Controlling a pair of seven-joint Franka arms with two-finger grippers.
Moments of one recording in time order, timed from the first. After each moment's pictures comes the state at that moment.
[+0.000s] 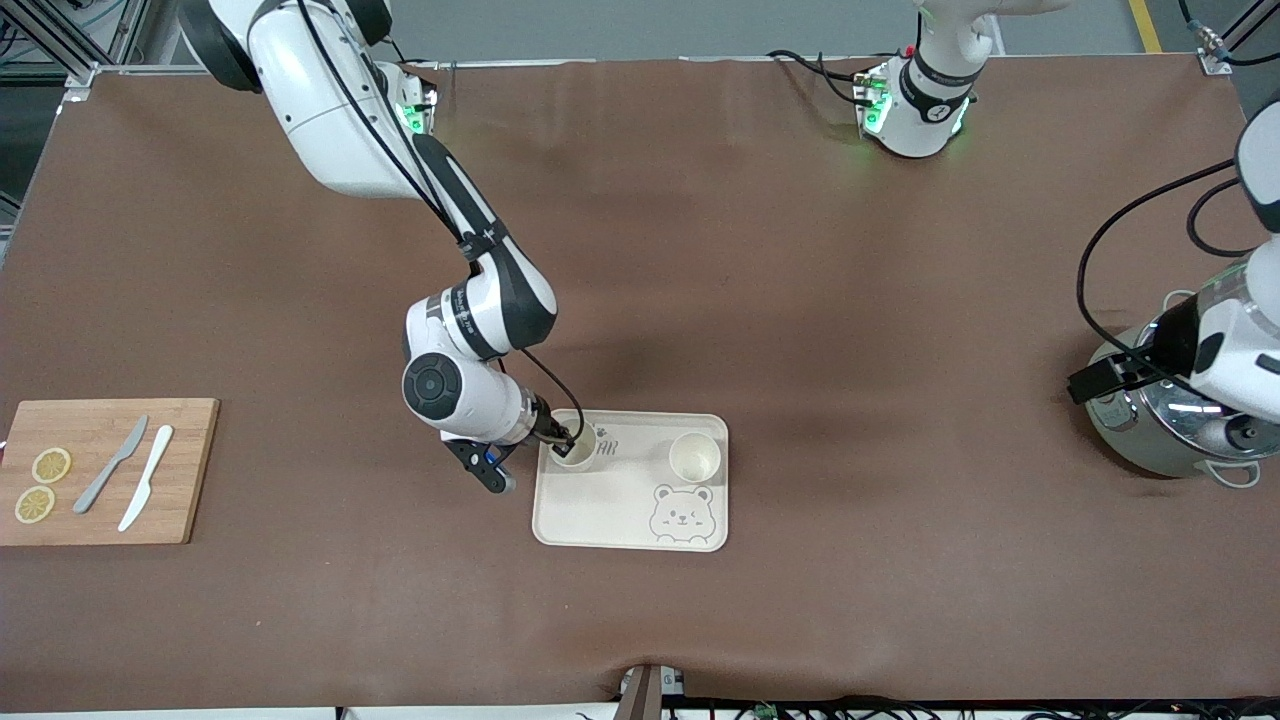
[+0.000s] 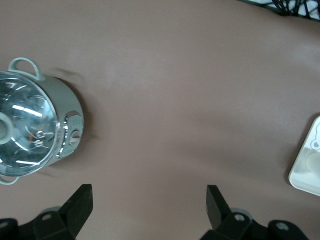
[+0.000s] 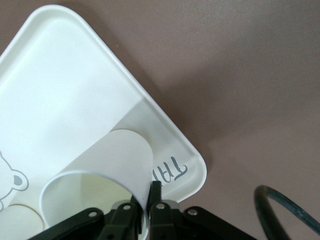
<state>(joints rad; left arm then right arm) -0.01 0.32 -0.06 -1.27 0.07 1.60 -0.34 0.51 0.80 -0.03 -1.42 0.35 2.23 1.01</state>
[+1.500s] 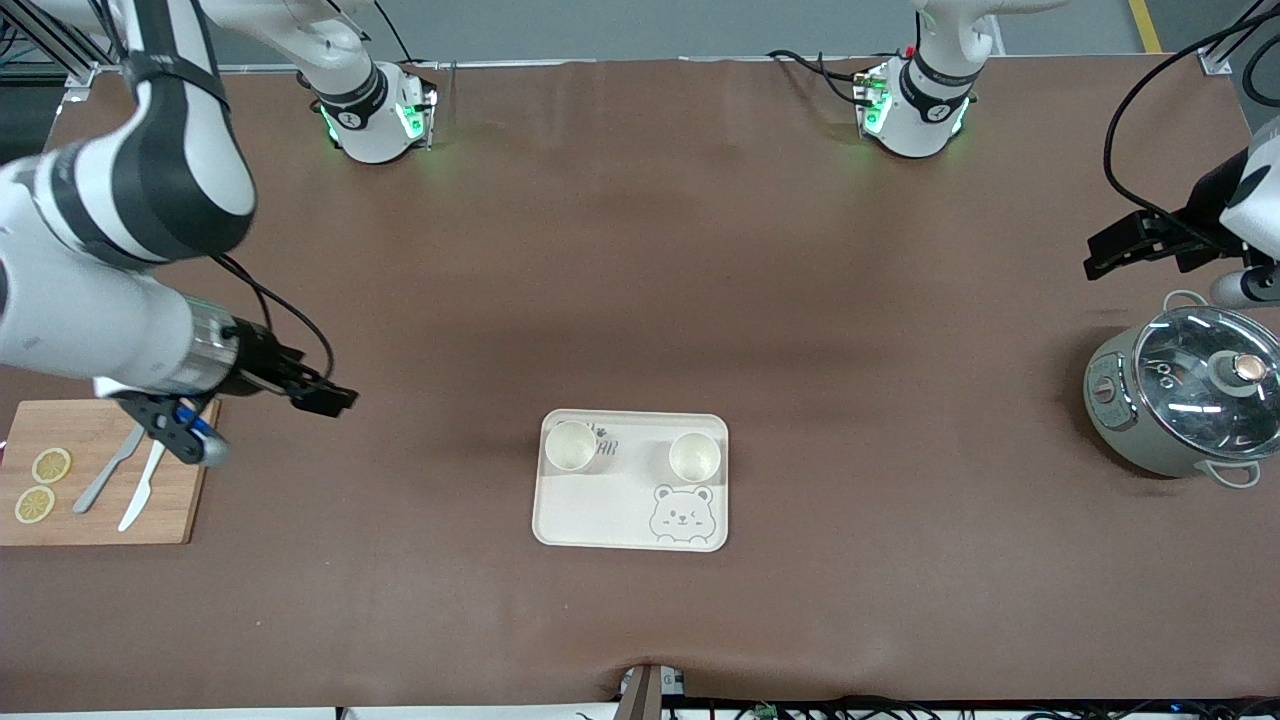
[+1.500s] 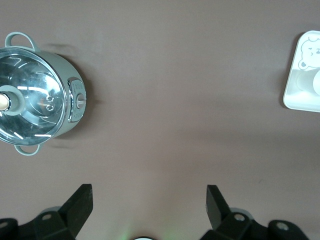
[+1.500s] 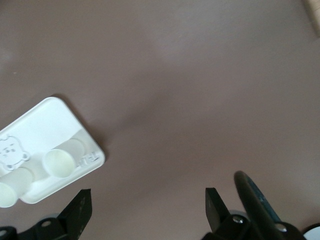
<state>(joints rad) 0.03 0.06 -0.10 -1.45 0.01 1.45 -0.14 0.21 0.32 -0.08 -1.42 0.19 1.62 0.69</state>
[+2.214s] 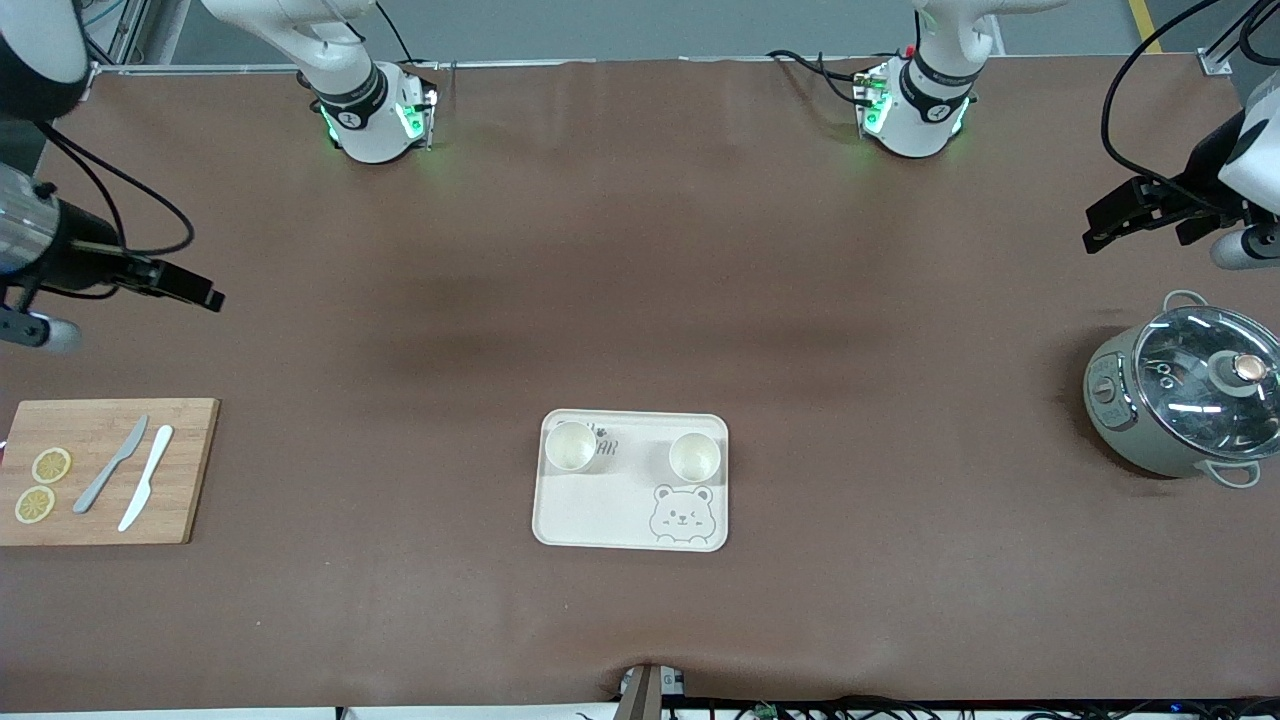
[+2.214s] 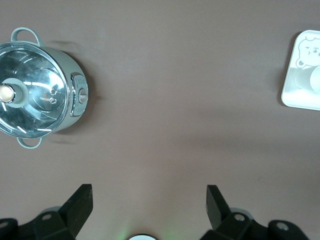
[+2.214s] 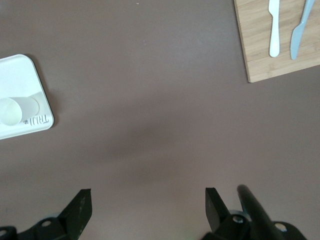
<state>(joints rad) 0.03 -0.01 -0.11 -1.51 0.01 1.47 -0.17 0.05 0.04 -0.08 -1.60 0.11 1.52 0.22</state>
